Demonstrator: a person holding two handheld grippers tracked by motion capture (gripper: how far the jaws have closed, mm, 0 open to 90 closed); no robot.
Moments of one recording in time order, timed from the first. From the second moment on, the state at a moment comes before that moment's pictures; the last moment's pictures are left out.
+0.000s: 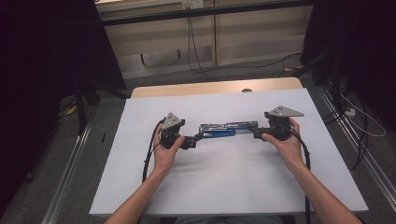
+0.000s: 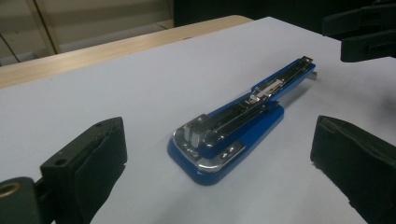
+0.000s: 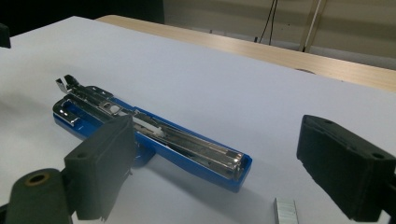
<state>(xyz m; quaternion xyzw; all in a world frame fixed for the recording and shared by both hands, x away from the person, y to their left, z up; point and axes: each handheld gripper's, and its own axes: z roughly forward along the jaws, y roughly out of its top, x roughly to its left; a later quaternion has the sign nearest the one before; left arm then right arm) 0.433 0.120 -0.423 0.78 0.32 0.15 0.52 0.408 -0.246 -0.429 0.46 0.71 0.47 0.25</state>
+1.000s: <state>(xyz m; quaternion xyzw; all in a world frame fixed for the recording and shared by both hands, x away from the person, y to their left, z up) 0.380 0.172 -0.420 0.75 0.36 0.19 0.52 0.387 -0.274 -0.426 0.48 0.70 0.46 0.25</state>
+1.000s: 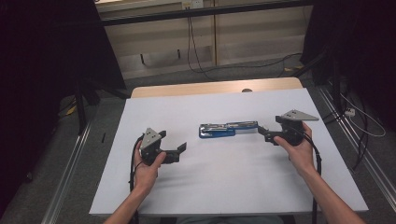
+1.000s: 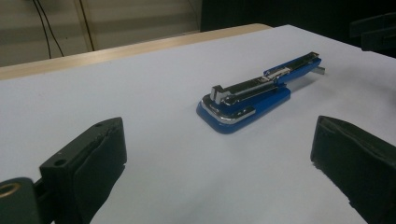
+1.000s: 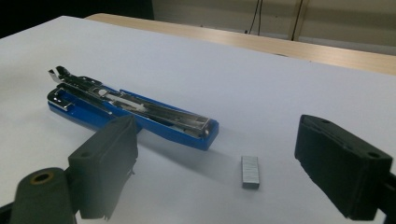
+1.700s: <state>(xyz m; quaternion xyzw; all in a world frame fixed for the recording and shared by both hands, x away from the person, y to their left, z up) 0.353 0.196 -0.423 0.75 0.36 0.20 0.51 0.403 -0.280 -0.419 0.49 0.70 0.44 0.26</state>
